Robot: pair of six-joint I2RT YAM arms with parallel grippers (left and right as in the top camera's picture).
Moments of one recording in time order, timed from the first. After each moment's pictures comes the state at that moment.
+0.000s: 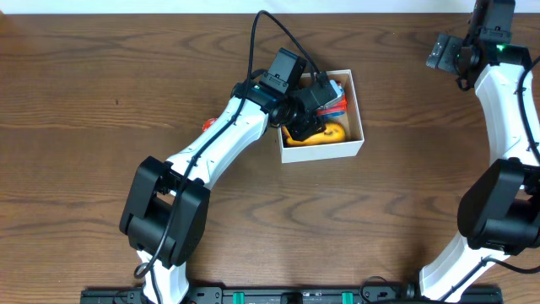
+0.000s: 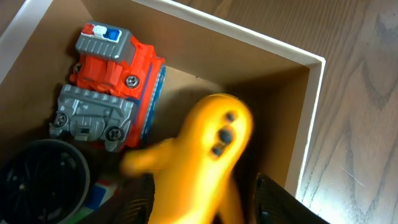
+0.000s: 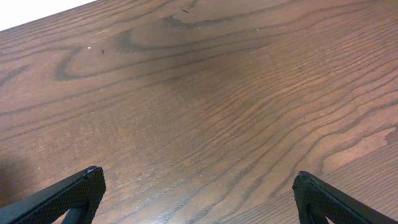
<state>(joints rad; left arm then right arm) -0.55 1.96 1.54 -0.60 0.44 0.45 -0.17 1.94 1.70 -0.69 0.18 0.22</state>
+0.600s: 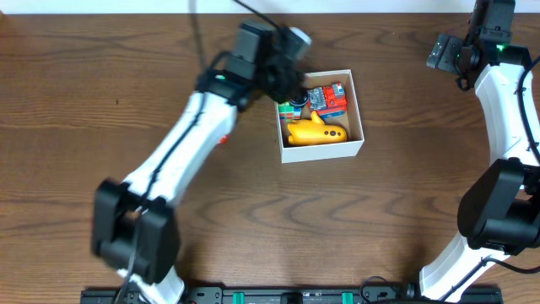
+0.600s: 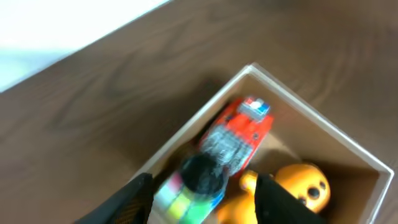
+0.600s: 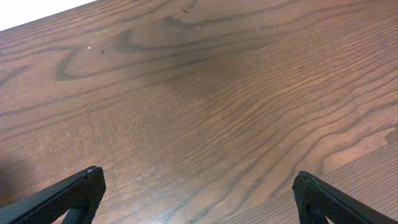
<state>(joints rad) -0.41 1.79 1.54 -0.50 0.25 0.11 -0.16 1.94 1.70 -0.69 0.18 0.22</state>
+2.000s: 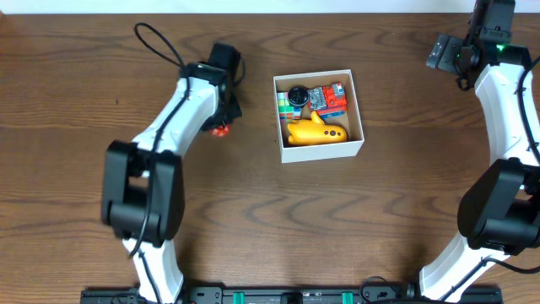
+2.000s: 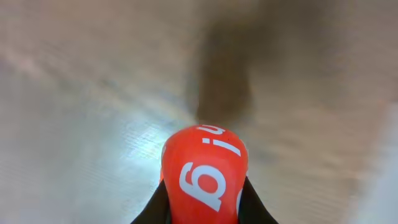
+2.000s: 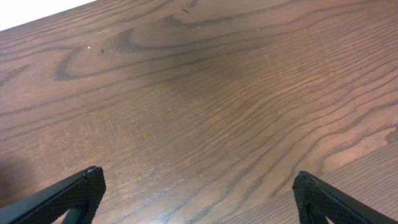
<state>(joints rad) -0.27 1.97 1.55 -0.87 -0.12 -0.59 -0.17 1.94 1.70 -0.69 0.18 0.22</state>
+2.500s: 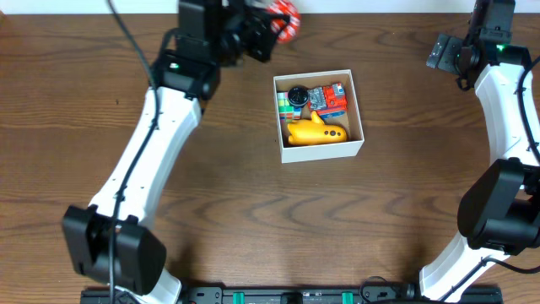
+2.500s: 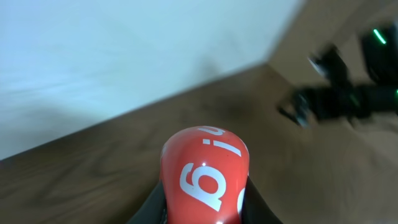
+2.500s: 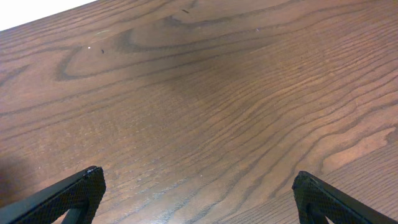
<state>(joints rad) -0.33 1.76 1.63 -0.26 0.56 -0.10 -0.16 1.94 1.70 -0.69 0.18 0.22</state>
